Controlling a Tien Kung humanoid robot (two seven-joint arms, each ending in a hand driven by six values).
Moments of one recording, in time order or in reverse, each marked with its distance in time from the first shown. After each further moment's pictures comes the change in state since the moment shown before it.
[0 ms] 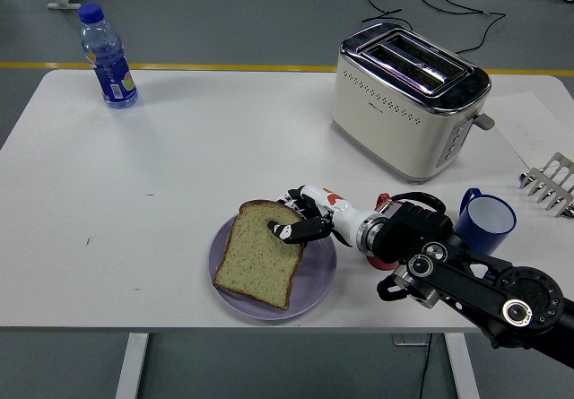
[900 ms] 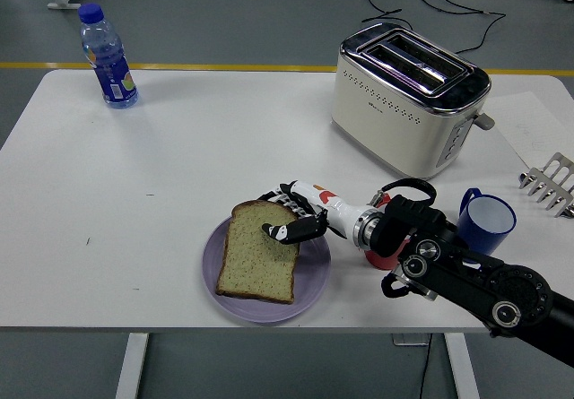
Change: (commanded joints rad) left arm -0.003 -0.002 0.008 0.000 -0.009 0.001 -0.001; right arm 0.004 0.019 0.018 -0.071 -0.147 0.116 0.094
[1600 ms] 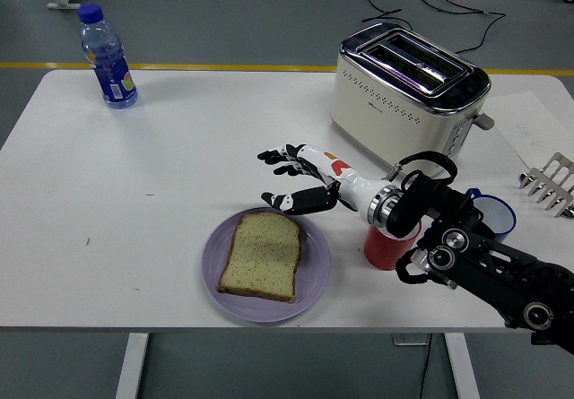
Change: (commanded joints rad) left arm 0.013 -0.001 -0.014 0.000 0.025 -0.004 0.001; right arm -0.032 -0.076 0.163 0.197 0.008 0.015 0.097
